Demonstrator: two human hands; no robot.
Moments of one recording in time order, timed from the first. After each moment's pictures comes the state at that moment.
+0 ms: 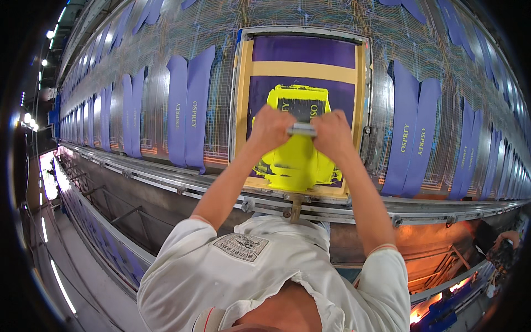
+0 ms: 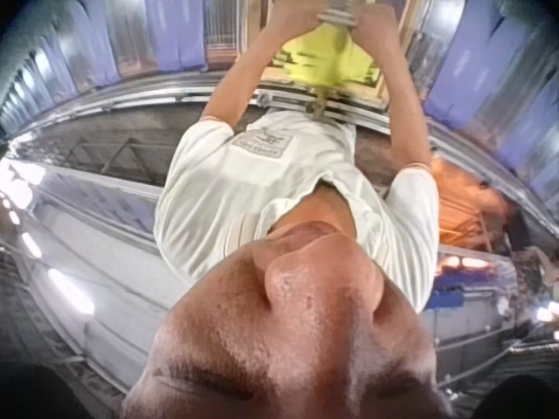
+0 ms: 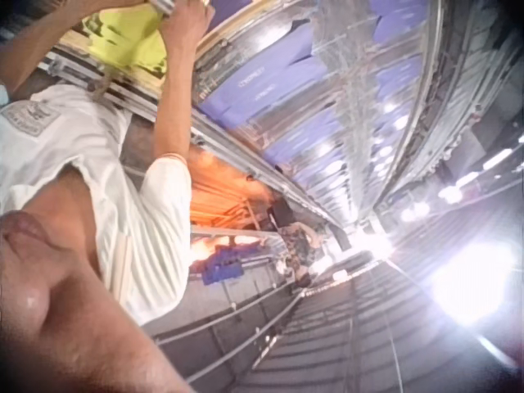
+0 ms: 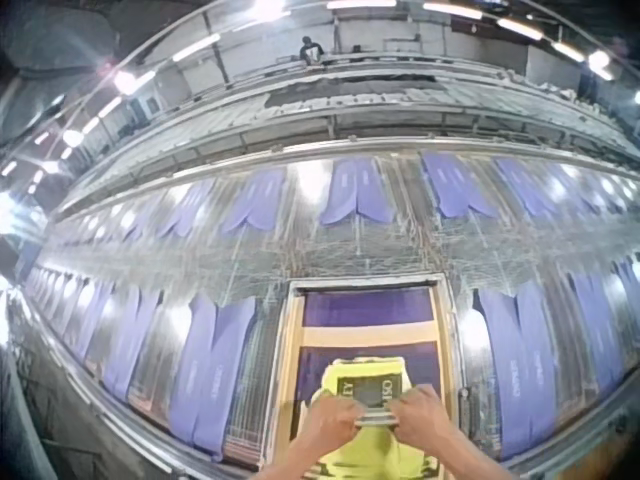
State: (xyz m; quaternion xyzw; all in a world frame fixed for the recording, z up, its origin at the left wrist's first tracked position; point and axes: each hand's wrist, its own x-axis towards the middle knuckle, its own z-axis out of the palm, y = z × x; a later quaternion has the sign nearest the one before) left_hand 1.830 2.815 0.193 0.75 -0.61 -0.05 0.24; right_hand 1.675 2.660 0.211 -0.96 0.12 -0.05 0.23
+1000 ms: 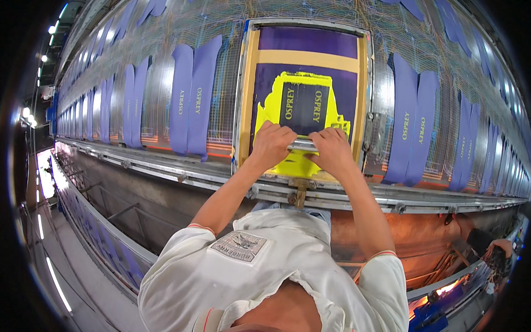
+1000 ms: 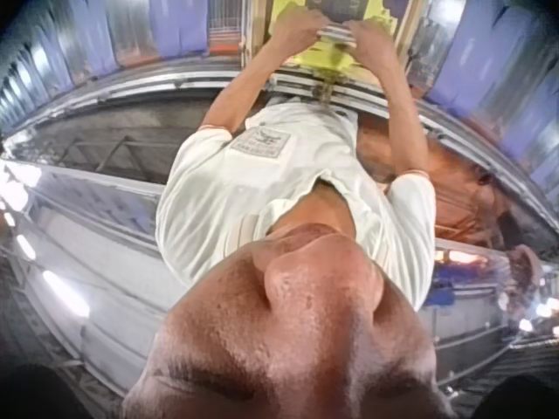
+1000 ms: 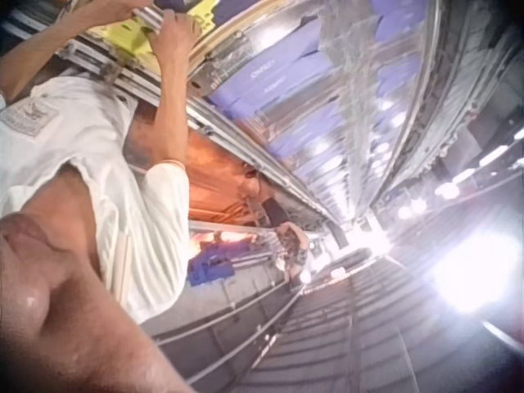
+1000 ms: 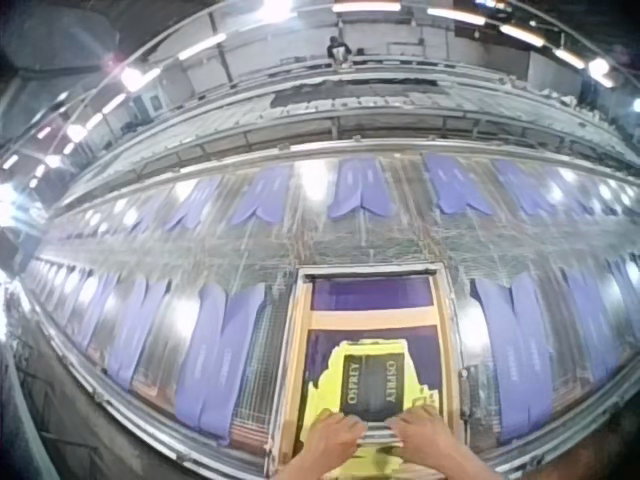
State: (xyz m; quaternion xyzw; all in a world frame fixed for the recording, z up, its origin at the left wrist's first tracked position) left_hand 1.779 2.878 0.205 0.76 -0.60 -0.06 0.24; right_hand 1.627 2.715 0.238 -0.95 0.14 0.03 0.29
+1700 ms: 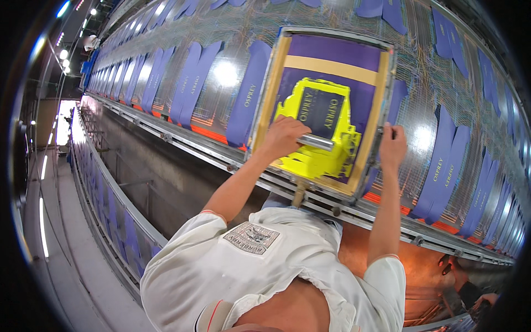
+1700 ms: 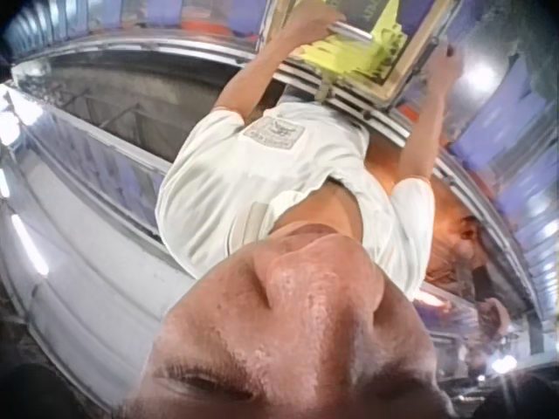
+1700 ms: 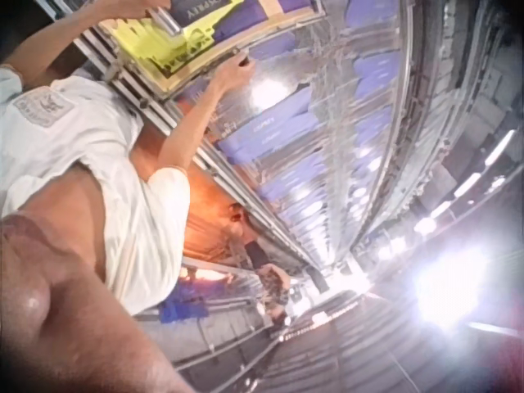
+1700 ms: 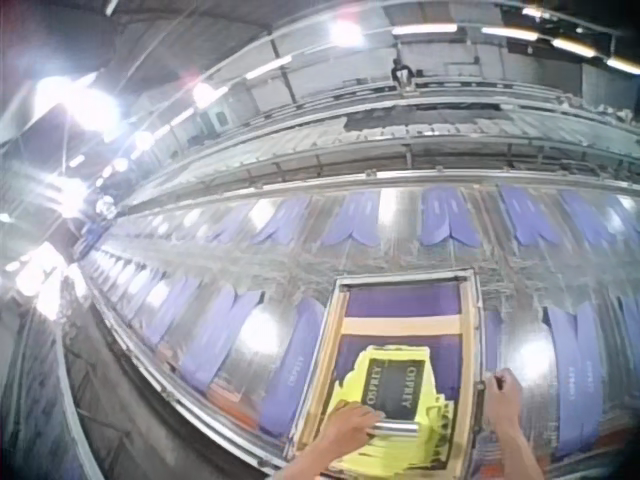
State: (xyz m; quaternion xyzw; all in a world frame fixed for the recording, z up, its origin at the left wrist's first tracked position) left_hand 1.878 2.979 0.246 0.80 -0.53 -0.03 0.28; right_hand 1.695 2.697 0.219 -0.77 0.48 -0.23 0.36
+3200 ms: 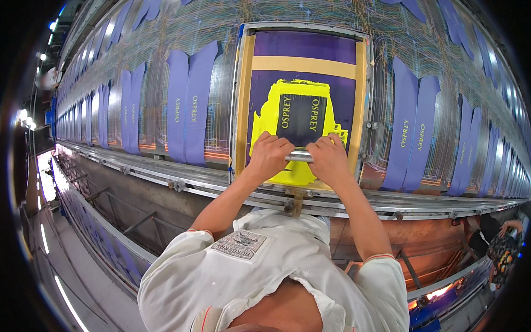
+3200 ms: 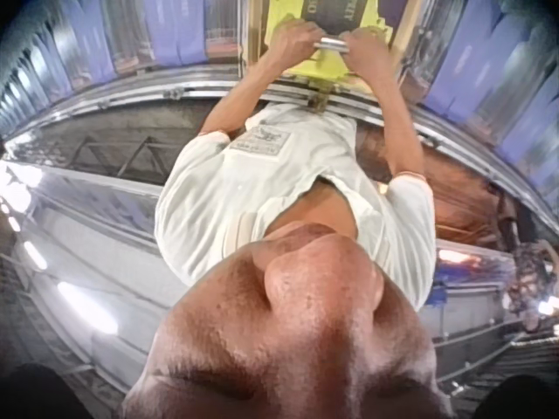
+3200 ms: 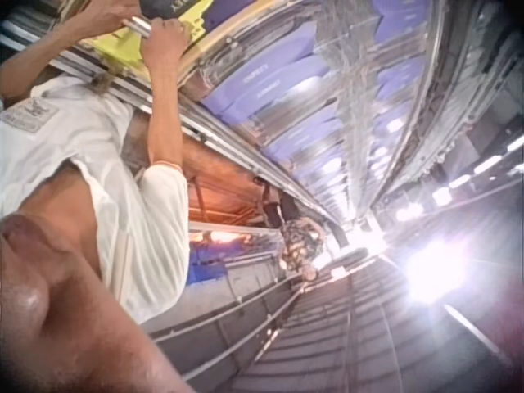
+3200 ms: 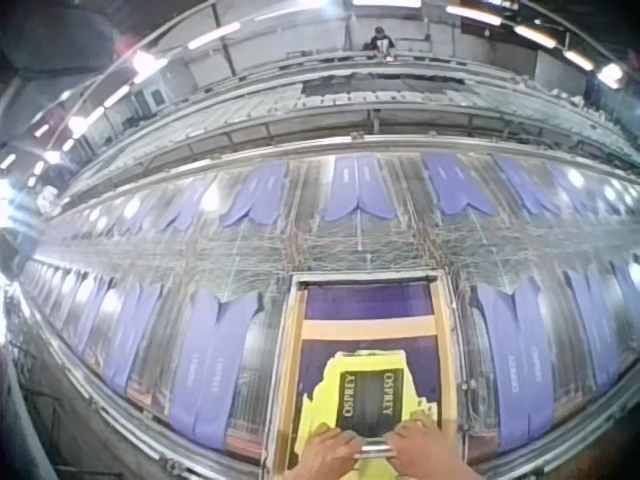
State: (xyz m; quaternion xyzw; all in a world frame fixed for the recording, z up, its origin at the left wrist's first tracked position) left_hand 2.044 3.124 0.207 0.76 -0.59 -0.06 0.26; right_hand 1.897 2.964 0.222 -0.97 0.09 -0.05 0.24
